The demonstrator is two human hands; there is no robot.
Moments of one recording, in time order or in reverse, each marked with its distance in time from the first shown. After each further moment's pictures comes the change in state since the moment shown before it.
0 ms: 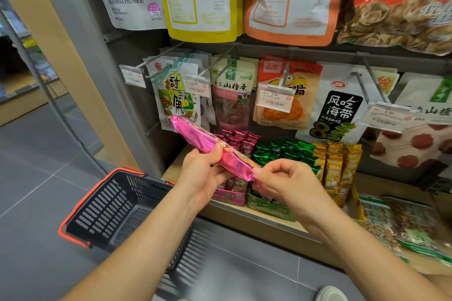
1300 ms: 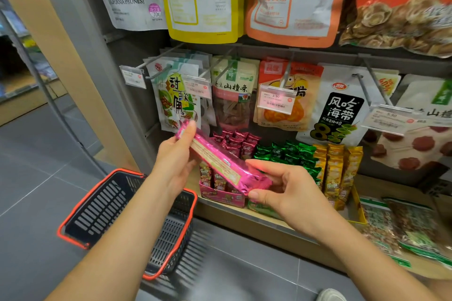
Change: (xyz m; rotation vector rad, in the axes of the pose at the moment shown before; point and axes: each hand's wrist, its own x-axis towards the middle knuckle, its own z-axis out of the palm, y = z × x) left_hand 0.021 0.034 -0.024 0.181 0.215 0.118; right_hand -0.008 -0.003 -0.001 -0.336 -0.192 -0.279
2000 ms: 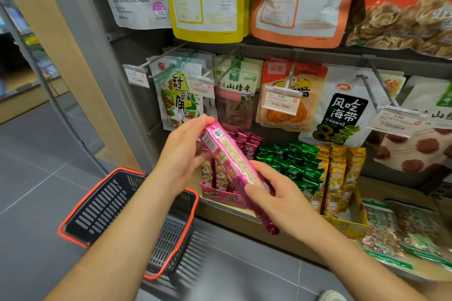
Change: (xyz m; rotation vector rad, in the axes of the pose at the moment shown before) left_hand -0.018 0.016 0.005 0.163 -0.242 0.142; right_hand 0.007 0.015 0.017 -0.142 -0.039 -0.070
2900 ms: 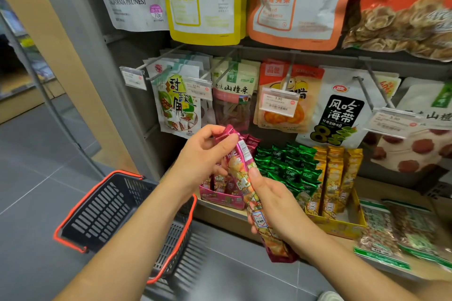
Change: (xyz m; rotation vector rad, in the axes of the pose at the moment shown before) left_hand -0.013 -0.003 0.016 0.209 -0.214 0.116; right_hand 0.001 -0.003 0.013 0.365 0.037 0.293
